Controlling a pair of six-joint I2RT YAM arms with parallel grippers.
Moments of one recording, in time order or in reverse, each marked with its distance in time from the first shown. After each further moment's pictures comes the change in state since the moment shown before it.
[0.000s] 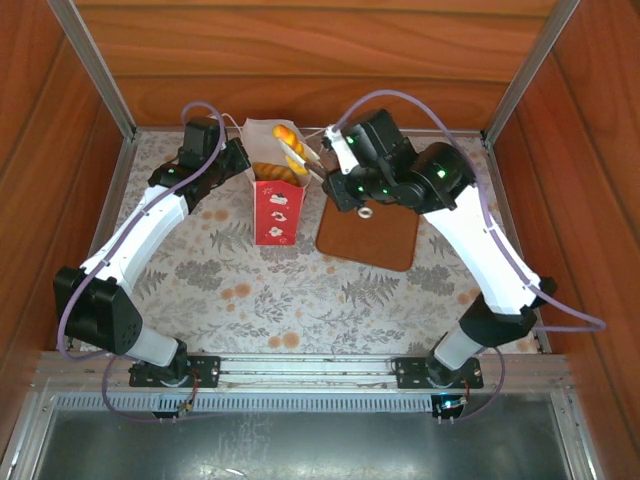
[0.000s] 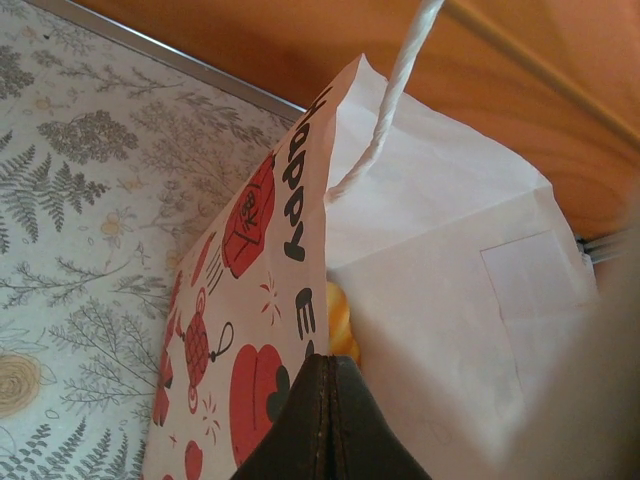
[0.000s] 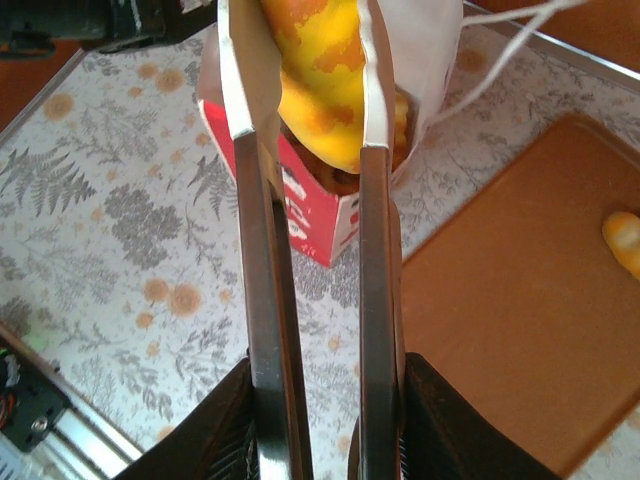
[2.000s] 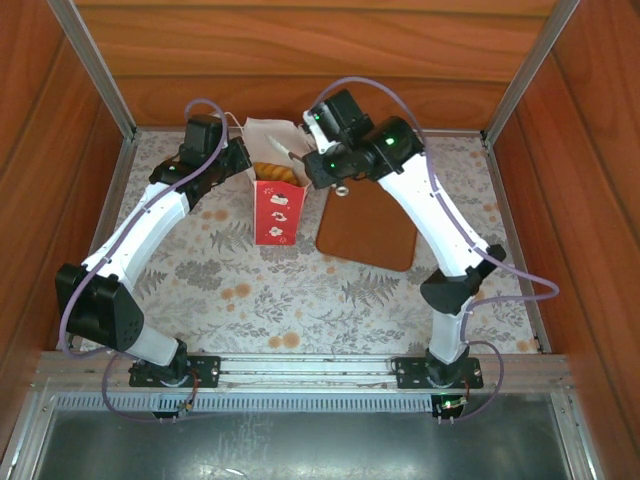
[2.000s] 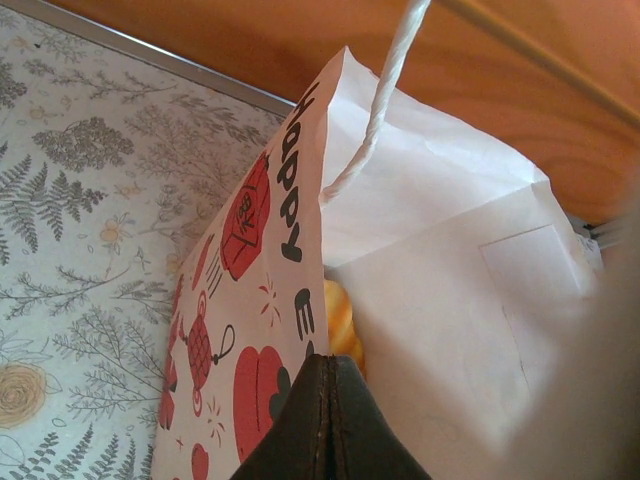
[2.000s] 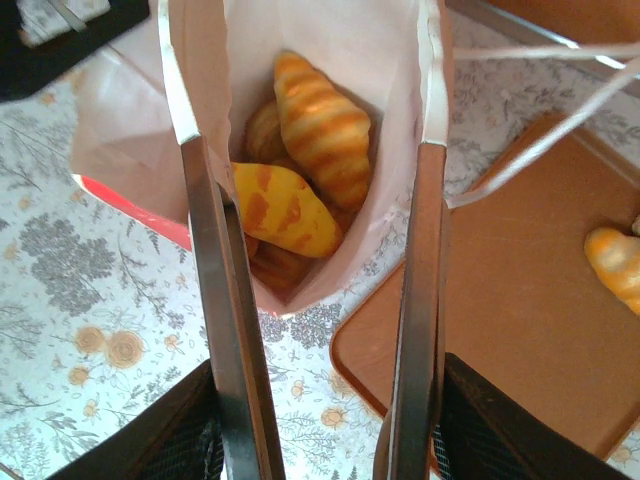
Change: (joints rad) left arm -0.002 0.019 0.028 -0.018 0.017 0.038; right arm -0.081 0.245 0.211 -0.035 0.006 -0.035
